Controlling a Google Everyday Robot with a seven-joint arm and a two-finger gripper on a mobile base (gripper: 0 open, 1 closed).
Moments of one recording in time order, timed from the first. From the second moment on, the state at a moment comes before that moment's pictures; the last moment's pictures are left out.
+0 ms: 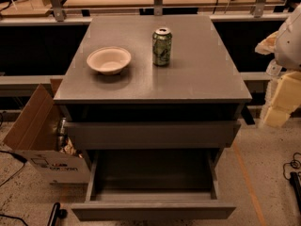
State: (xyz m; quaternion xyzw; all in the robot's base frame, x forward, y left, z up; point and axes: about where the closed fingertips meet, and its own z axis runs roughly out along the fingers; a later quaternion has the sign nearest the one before) arm 0.438 -0.217 0.976 -0.60 0.78 -0.03 0.16
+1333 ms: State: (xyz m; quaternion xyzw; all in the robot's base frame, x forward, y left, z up) arm 0.390 -0.136 0.860 -0.59 0.77 0.13 0.21
